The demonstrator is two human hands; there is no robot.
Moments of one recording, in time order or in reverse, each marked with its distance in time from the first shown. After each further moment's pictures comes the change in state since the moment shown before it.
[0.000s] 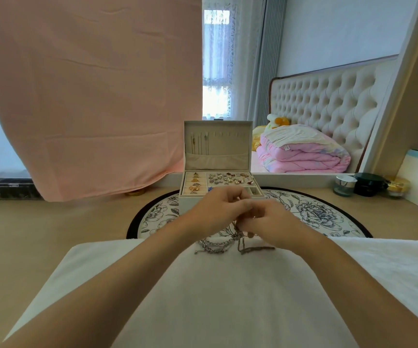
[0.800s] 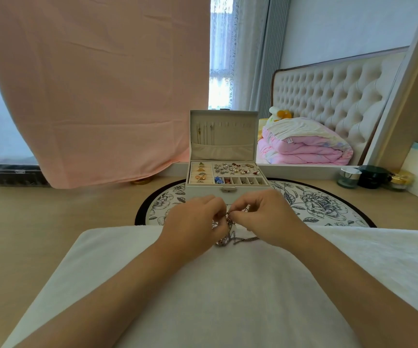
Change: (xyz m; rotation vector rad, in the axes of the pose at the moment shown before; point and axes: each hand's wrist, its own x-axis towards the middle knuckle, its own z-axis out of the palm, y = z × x) left_hand -0.059 -0.042 -0.010 0.930 0.365 0.290; right_hand -0.005 -0.007 0.033 -0.192 0.182 -0.108
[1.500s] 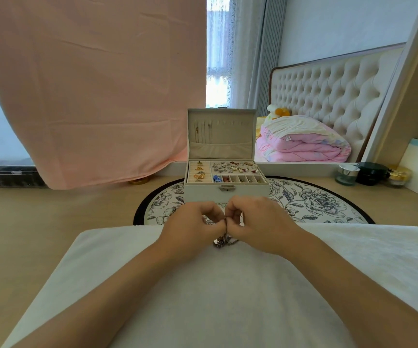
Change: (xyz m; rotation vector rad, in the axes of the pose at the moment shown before) left_hand -0.004 0.004 -0.004 -0.517 -0.210 -0.433; right_hand -0.003 0.001 0.007 -0.435 -0.065 -0.151
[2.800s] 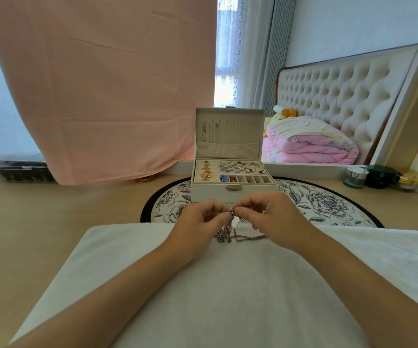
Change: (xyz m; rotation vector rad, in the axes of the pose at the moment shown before) left_hand 0.000 -0.014 0.004 -0.419 0.005 0.036; right_hand 0.003 0.012 -0.002 0.479 0.052 0.065
